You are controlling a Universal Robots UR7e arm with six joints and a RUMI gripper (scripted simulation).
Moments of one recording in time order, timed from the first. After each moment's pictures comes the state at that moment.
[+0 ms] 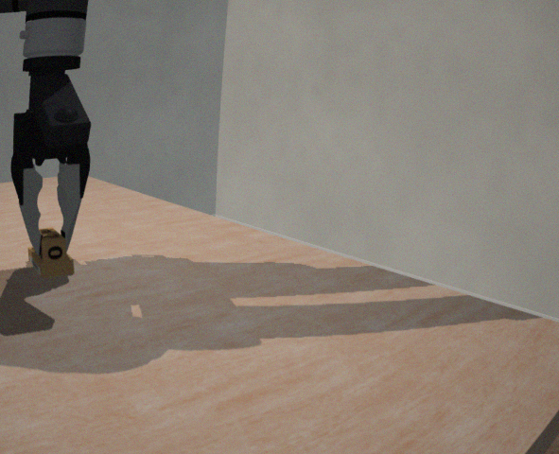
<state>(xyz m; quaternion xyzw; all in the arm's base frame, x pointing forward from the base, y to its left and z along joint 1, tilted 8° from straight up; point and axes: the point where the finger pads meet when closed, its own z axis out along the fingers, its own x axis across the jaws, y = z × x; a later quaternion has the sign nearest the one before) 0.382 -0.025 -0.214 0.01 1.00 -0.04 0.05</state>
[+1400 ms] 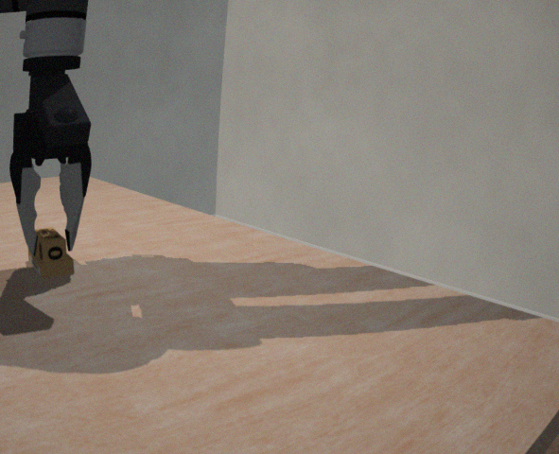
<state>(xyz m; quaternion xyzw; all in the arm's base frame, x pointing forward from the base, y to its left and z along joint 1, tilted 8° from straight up) 0.382 -0.025 -0.214 0.01 1.00 -0.04 0.05</state>
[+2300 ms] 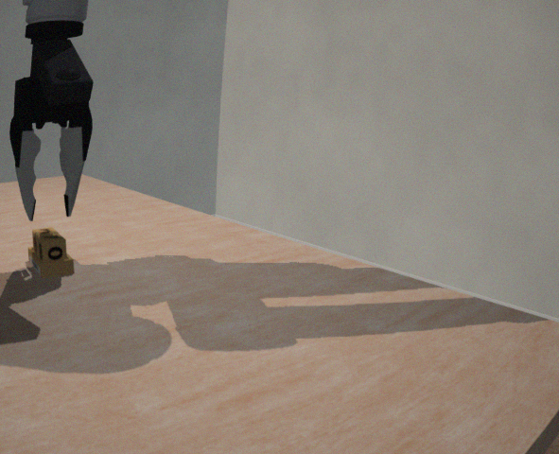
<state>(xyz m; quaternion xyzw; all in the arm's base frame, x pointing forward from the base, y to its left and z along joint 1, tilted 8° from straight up) 0.377 -0.021 -0.174 0.01 1.00 -0.04 0.06</state>
